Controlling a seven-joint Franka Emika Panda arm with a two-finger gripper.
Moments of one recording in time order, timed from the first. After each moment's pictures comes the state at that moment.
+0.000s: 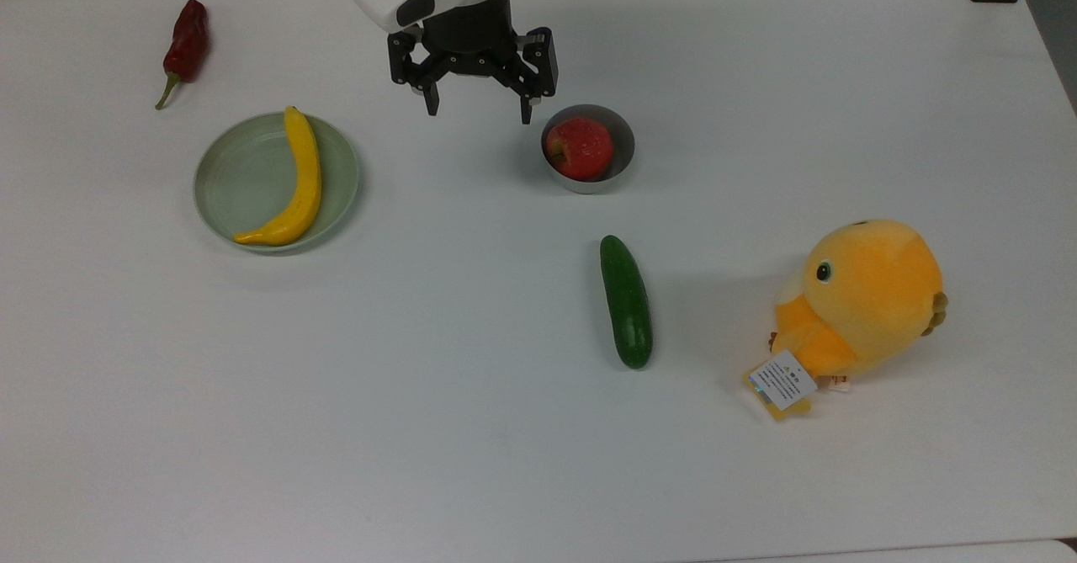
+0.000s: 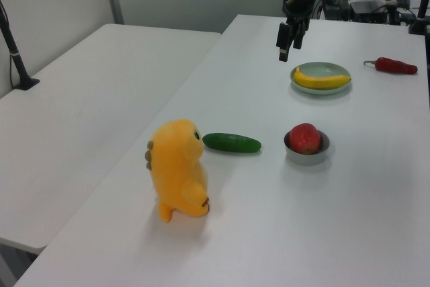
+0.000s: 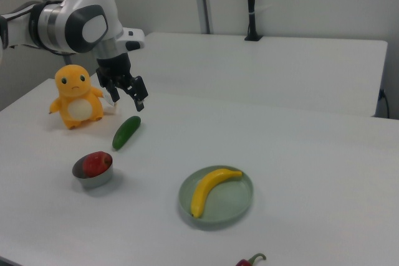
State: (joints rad) arm 0.06 0.17 0.05 -1.67 0.02 1.94 0.19
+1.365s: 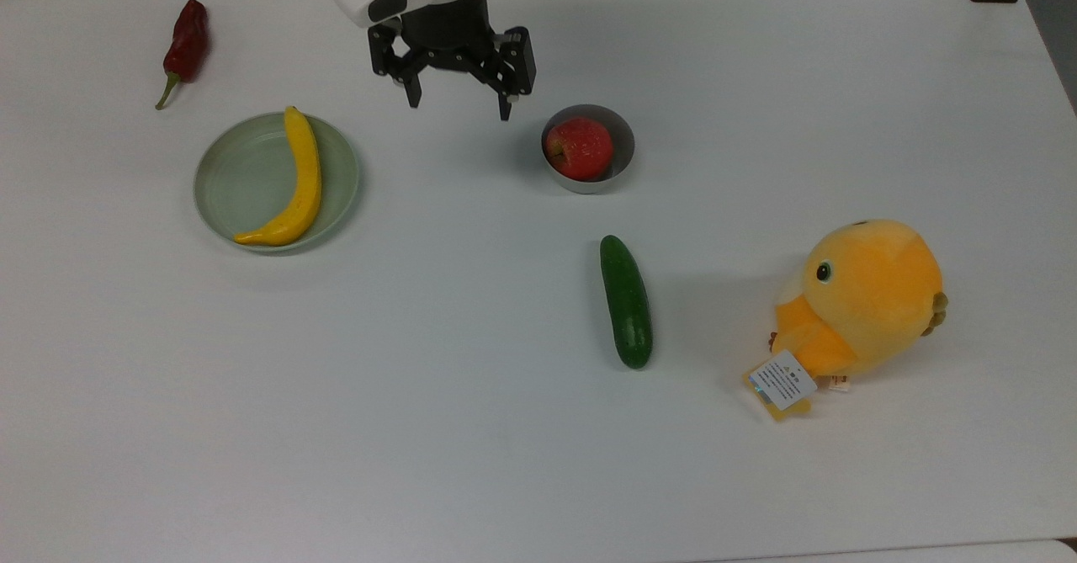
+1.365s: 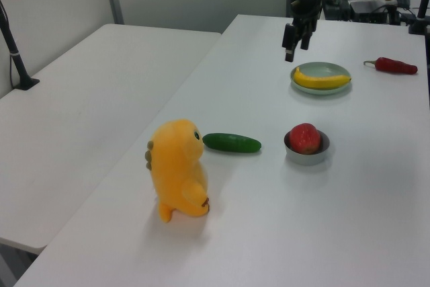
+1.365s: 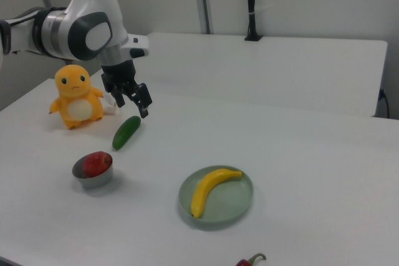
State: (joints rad) arm 0.02 0.14 0.06 -1.73 0.02 1.98 0.21
